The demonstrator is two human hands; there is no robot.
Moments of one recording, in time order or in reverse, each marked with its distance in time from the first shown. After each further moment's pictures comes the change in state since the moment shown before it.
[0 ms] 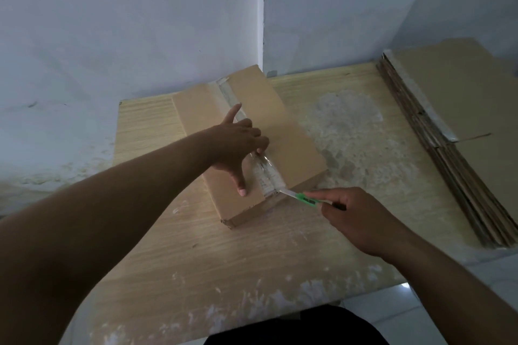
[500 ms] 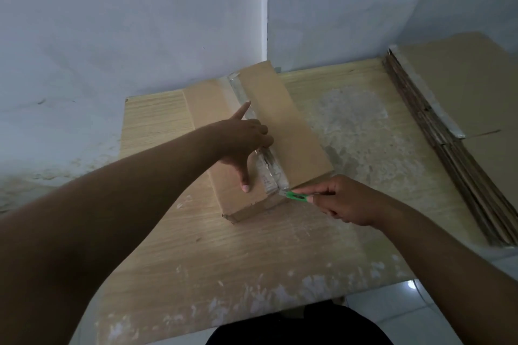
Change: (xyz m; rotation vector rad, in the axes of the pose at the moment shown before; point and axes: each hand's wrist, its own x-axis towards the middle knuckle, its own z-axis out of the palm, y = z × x) left_hand 0.006 0.004 -0.007 0.017 -0.066 0.017; right_hand 0.042 0.015 -0.003 0.091 -0.266 -0.057
